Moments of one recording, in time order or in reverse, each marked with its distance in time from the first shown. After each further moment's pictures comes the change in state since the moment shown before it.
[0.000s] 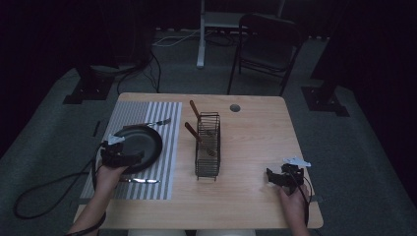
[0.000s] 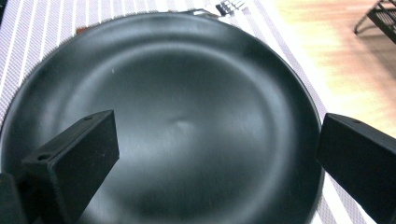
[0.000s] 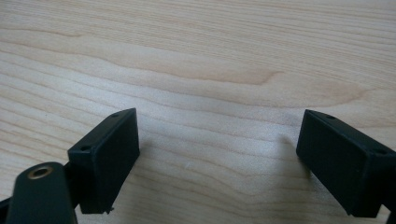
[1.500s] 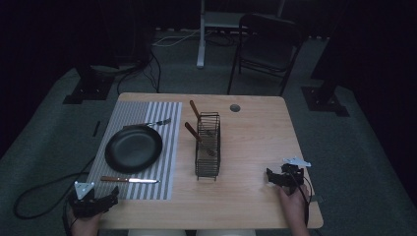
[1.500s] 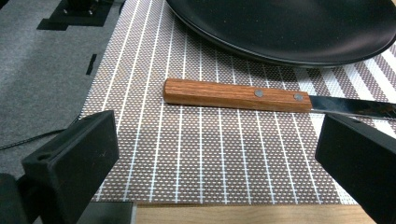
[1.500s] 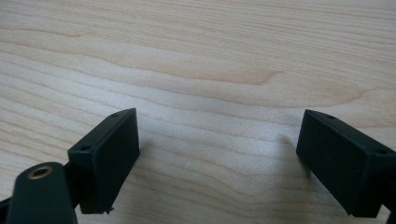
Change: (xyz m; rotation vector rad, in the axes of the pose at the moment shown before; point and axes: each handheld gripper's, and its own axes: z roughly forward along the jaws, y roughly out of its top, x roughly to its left) left arm 0.014 -0.124 -0.071 -0.103 0.220 -0.123; right arm 0.000 0.000 0.000 0.001 0.000 0.002
